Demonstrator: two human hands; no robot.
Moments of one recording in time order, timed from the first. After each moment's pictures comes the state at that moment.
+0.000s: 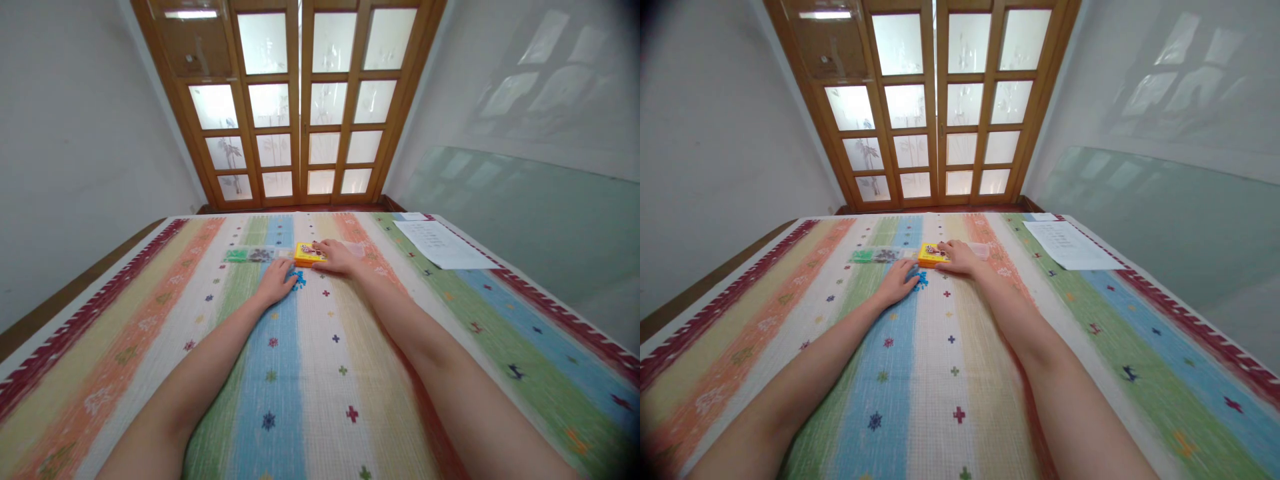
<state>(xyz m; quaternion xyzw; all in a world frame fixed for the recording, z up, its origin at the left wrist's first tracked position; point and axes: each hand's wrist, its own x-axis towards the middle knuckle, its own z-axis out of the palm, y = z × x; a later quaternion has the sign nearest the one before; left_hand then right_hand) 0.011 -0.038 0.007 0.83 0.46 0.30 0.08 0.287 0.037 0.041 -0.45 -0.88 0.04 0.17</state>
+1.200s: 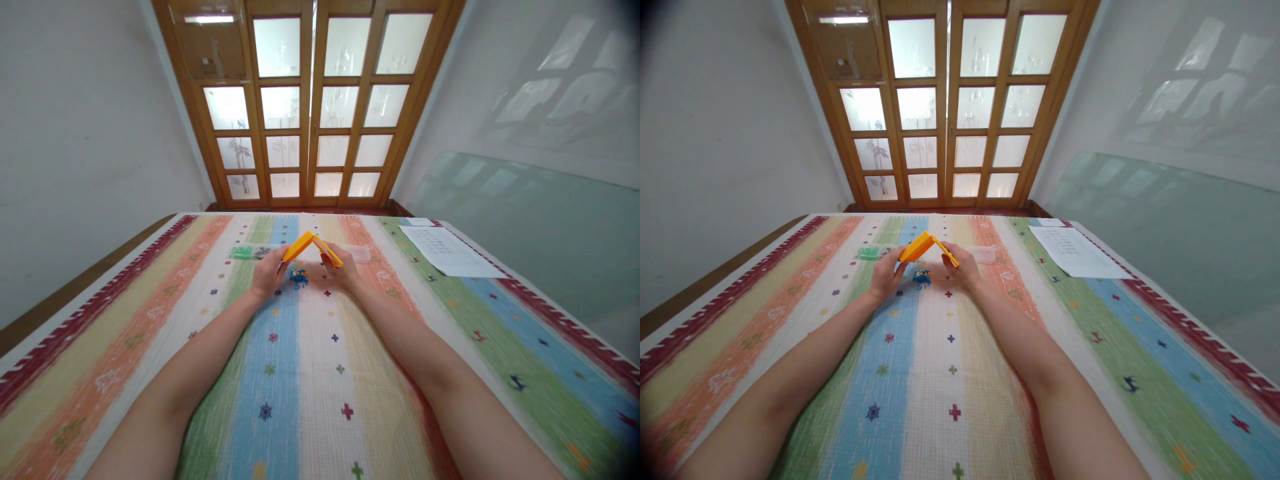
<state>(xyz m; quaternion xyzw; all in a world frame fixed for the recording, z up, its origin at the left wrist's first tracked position) -0.004 -0.050 0.033 0.79 0.39 0.47 -0.08 0.268 -0.001 0.026 -0.34 -0.80 0.09 0.48</state>
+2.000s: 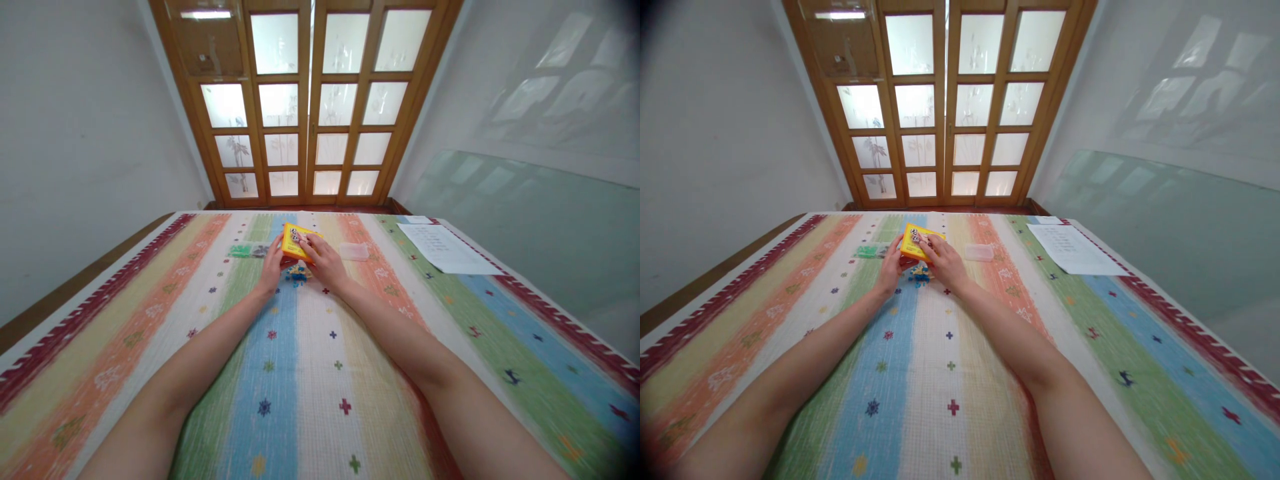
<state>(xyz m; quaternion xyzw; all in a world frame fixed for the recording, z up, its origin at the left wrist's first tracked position) 0.032 -0.055 0.043 0.61 0.37 0.57 0.41 0.233 -0.027 0.046 -0.35 -0.87 -0.06 0.35</state>
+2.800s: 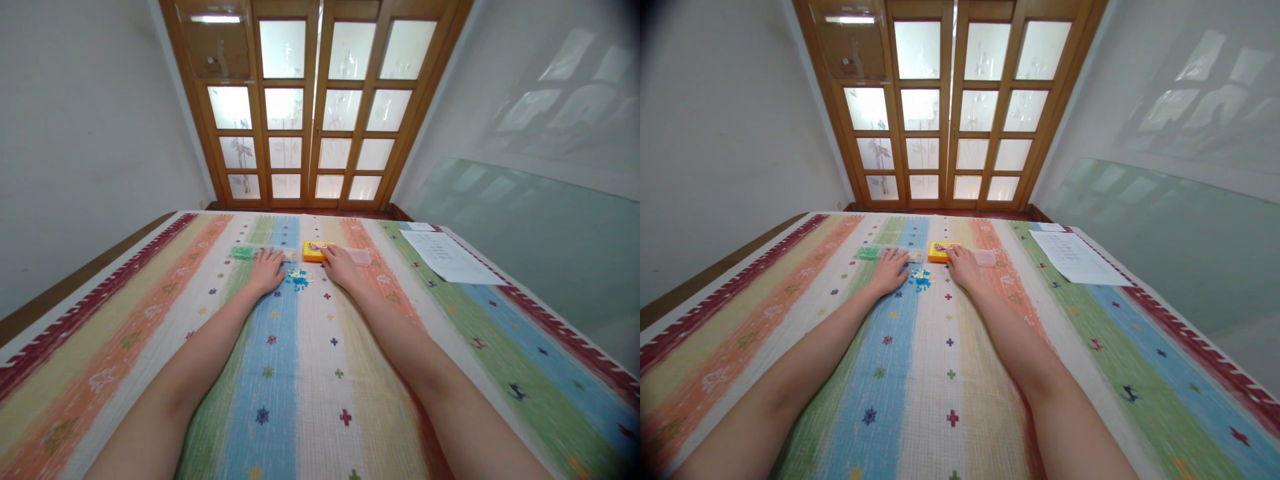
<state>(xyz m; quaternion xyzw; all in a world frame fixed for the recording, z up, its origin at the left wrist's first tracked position) -0.023 -0.016 0.003 0.81 0.50 0.29 0.01 0.275 0.016 0.013 -0.49 -0.83 -0.05 0.25</state>
